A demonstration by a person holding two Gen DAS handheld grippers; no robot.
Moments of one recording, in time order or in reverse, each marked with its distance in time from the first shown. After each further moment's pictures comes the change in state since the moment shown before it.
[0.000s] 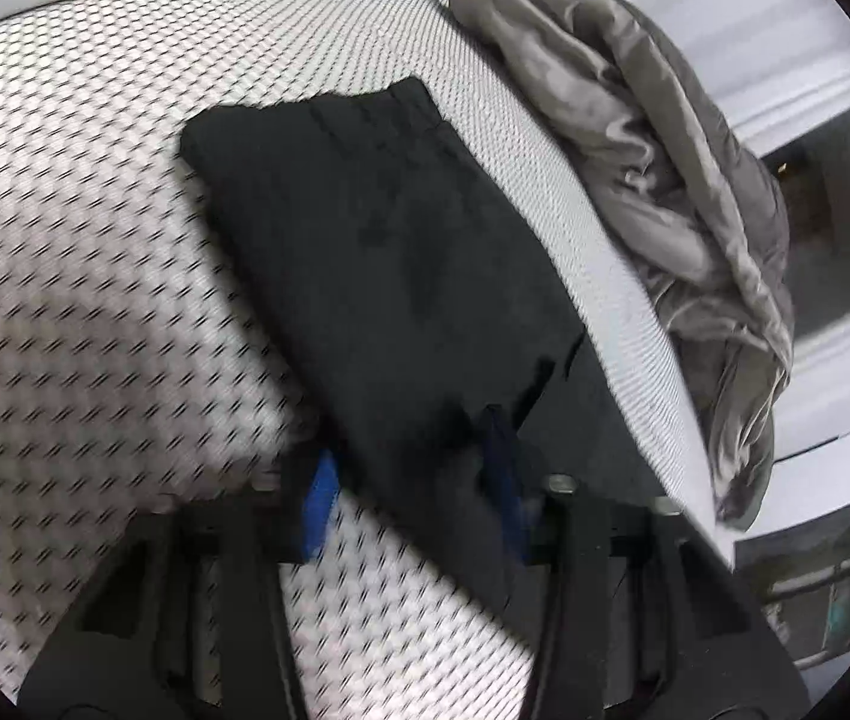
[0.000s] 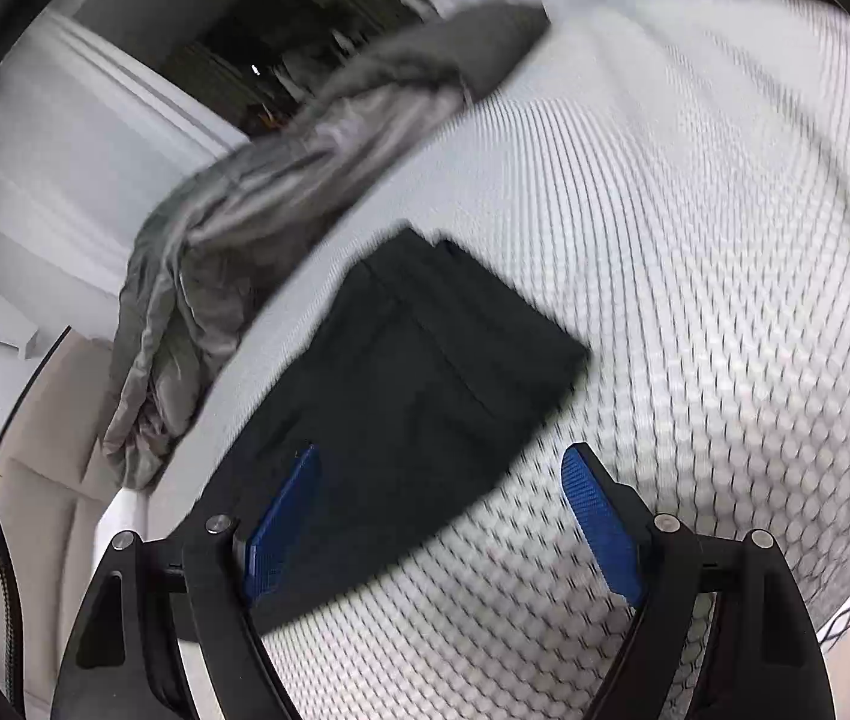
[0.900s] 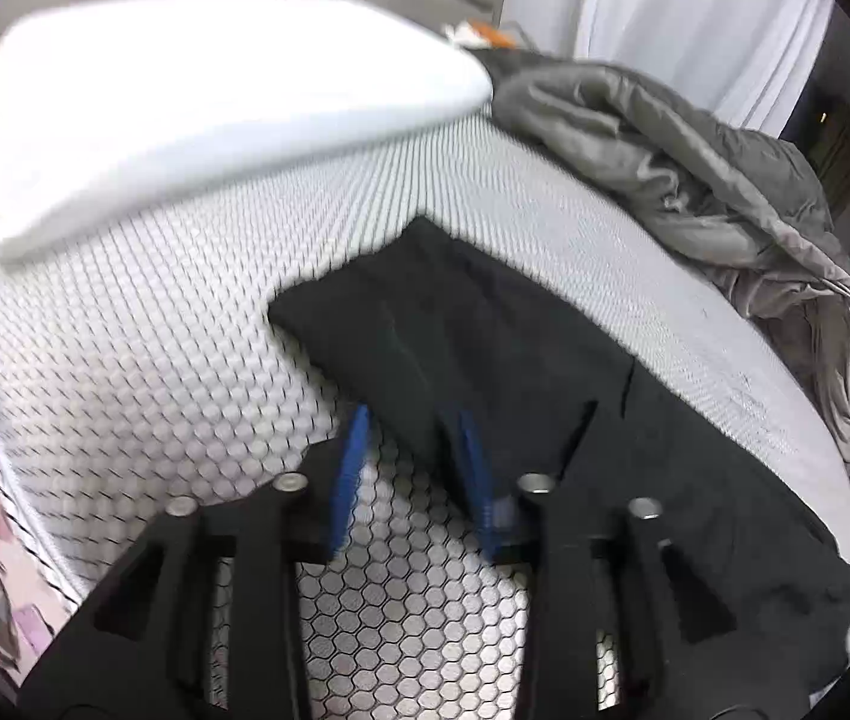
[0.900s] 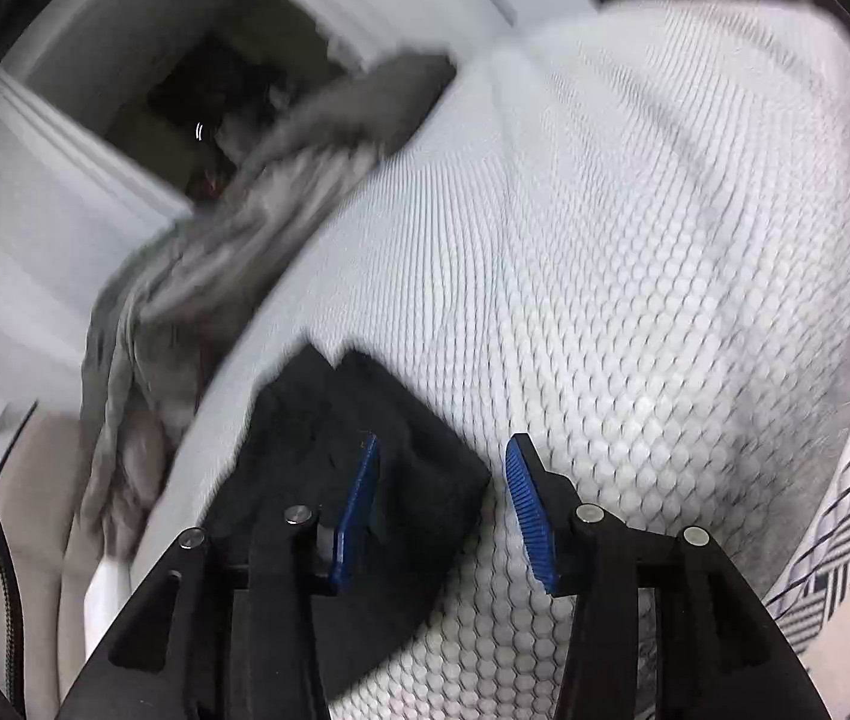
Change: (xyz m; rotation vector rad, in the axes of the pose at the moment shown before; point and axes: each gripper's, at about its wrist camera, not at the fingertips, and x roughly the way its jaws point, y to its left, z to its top) left arm -0.157 0.023 -0.077 0.247 -0.284 0.309; right arm -0.047 -0.030 -0.008 0.105 -0.216 -0.099
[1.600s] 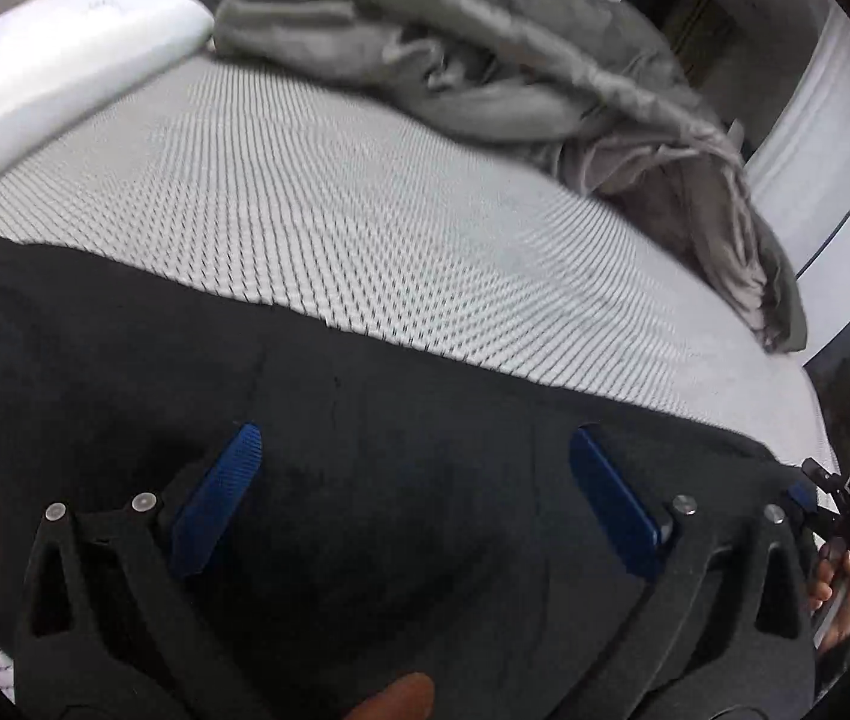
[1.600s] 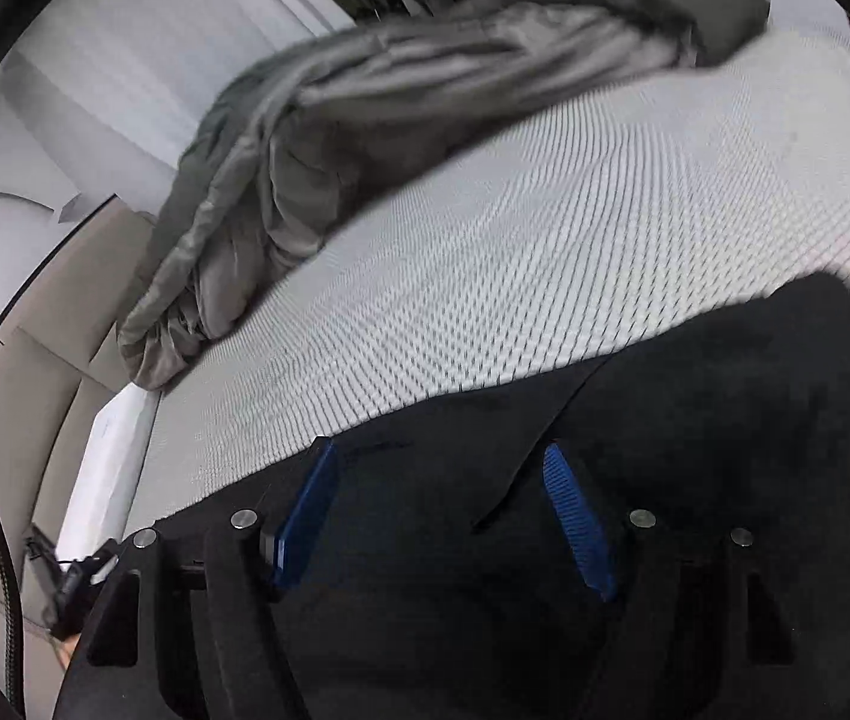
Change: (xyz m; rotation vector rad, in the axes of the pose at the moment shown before) left arm 0.070 -0.183 -0.008 0.263 0.222 -0.318; right arm 0.152 0.202 -0.062 -0.388 0.342 0.183
